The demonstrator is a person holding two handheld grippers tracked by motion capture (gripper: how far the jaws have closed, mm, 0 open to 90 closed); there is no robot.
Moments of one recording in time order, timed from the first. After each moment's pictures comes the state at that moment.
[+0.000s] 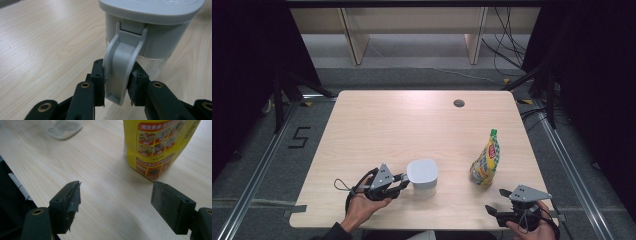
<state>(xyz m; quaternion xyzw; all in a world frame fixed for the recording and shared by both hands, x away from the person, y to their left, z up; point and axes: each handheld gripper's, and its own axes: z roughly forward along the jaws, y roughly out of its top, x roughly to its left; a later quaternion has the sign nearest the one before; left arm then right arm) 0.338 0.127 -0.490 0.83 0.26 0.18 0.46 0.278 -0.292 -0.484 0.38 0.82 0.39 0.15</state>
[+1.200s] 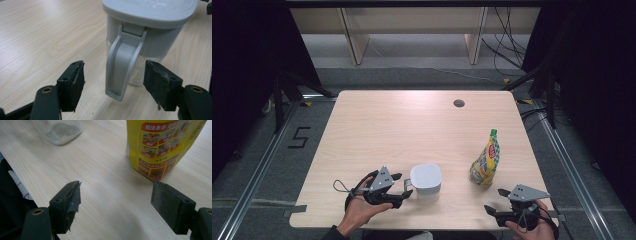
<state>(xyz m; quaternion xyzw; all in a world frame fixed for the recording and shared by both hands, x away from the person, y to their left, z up) 0.328 0.129 -0.481 0.83 0.26 0.15 0.47 0.282 -0.292 -0.485 0.36 0.83 0.39 0.15</state>
